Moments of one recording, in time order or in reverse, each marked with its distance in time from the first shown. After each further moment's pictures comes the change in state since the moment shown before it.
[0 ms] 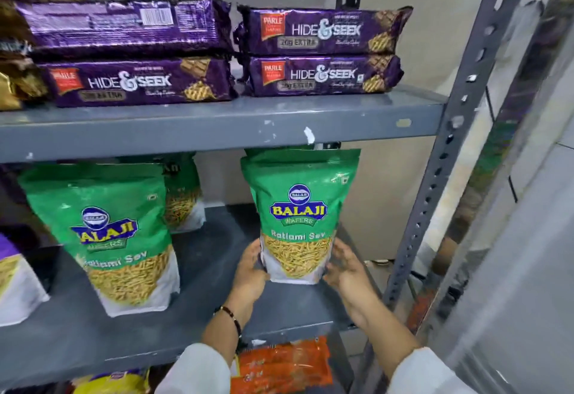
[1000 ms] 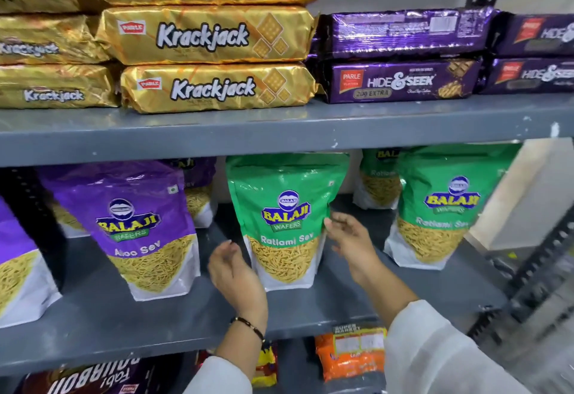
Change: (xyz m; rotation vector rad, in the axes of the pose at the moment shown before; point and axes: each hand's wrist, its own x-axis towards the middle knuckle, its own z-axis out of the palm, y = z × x) left_hand -0.008 0.008 -0.271 -0.229 0.816 0.174; right_hand -0.020 0.031 0.272 -0.137 -0.006 -0.068
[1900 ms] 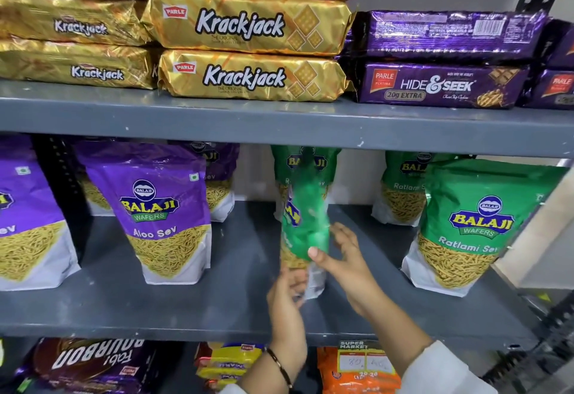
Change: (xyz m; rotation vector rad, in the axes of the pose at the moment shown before) left_hand -0.067 -0.017 0.002 -0.098 -0.348 -0.399; right_hand -0.033 0.012 0.012 -0.277 -0.261 -0.144
